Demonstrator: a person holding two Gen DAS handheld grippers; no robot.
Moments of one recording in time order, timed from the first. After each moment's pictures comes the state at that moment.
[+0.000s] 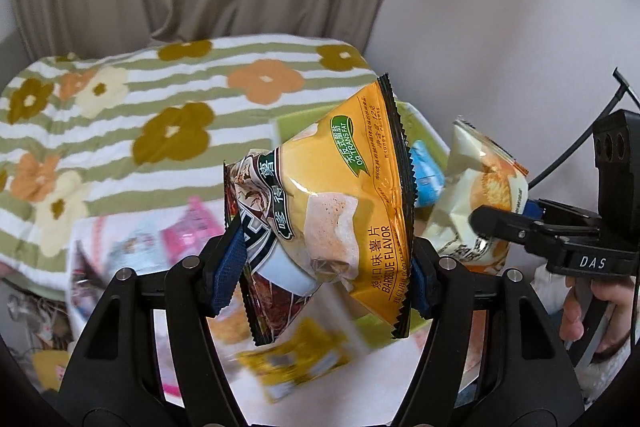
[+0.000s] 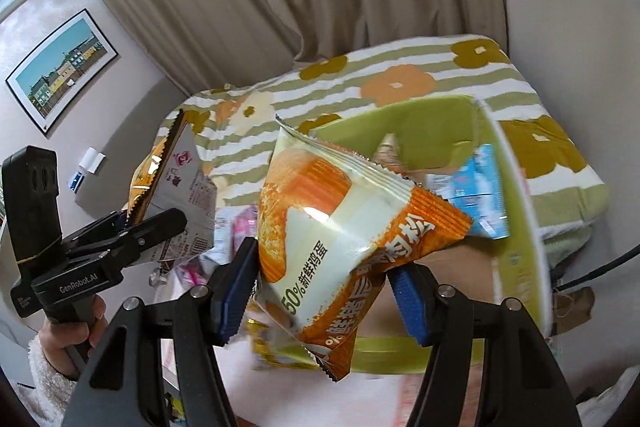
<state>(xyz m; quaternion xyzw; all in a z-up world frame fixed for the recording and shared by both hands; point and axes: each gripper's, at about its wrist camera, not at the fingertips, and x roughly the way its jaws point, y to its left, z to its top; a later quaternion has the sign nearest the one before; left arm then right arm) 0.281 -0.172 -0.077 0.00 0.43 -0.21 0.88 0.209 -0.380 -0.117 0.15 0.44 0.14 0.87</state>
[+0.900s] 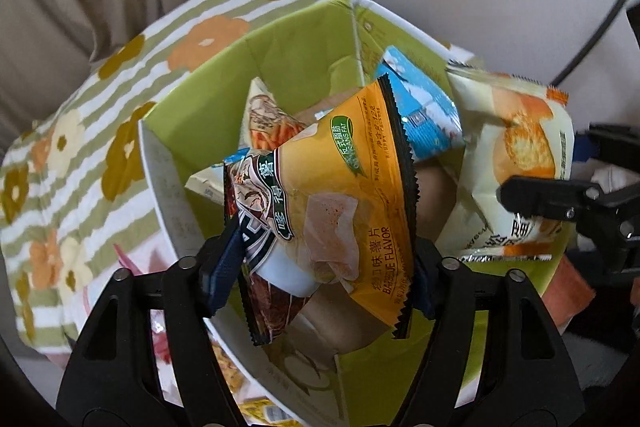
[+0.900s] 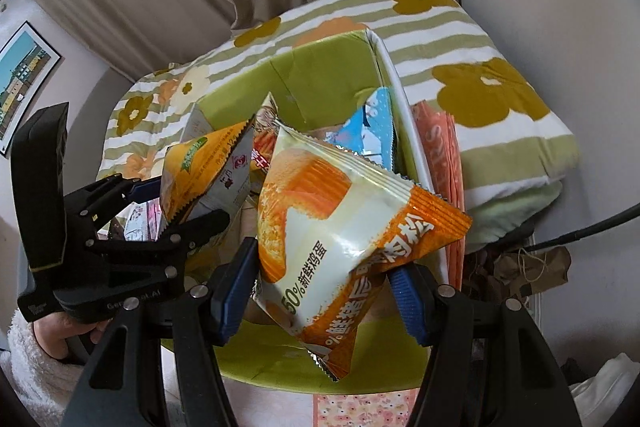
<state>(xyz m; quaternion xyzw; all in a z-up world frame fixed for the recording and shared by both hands) 0.334 -0.316 -0.169 0.20 0.50 -0.26 0.80 0.235 -0.456 -0.177 0.16 0.52 0.07 0.84</state>
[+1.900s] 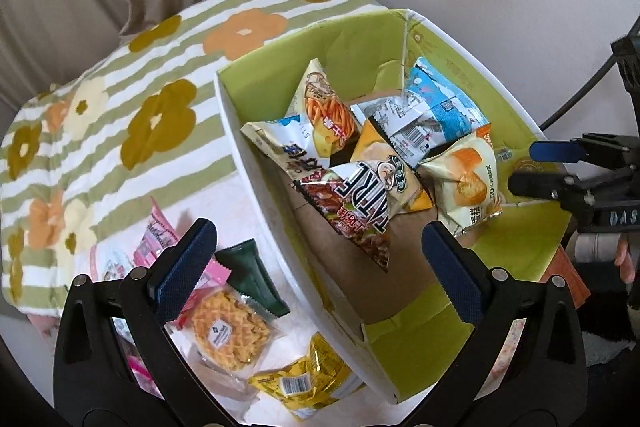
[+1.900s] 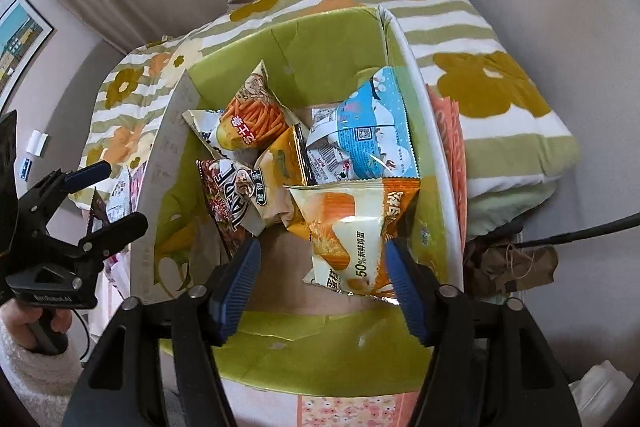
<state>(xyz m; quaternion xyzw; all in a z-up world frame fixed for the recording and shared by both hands) 0.320 -0.246 -0.151 0.14 0.50 -0.21 0.83 0.234 -0.441 -0.189 0.11 0.55 0.08 0.83</state>
